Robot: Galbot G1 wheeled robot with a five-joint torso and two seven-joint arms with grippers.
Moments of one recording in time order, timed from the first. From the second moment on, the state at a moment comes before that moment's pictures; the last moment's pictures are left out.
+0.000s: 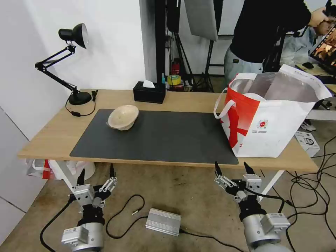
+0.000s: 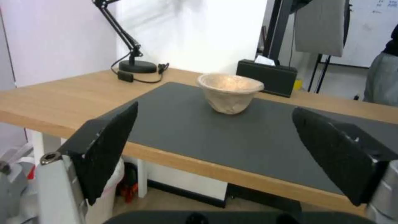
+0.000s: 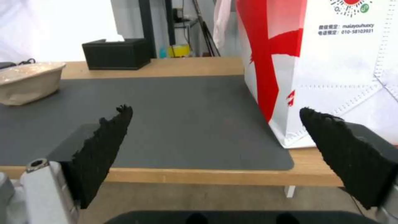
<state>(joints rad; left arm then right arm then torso) 1.80 -1.58 -0.53 -2.27 -0.09 -0.13 -0.15 -1.66 0.84 0.19 2.37 0.41 0.04 0.69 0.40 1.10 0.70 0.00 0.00</state>
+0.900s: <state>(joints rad) 1.81 -1.58 -0.53 -2.27 -0.09 -0.13 -0.15 -1.70 0.83 0.19 2.40 0.39 0.01 0.73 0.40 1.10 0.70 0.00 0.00</state>
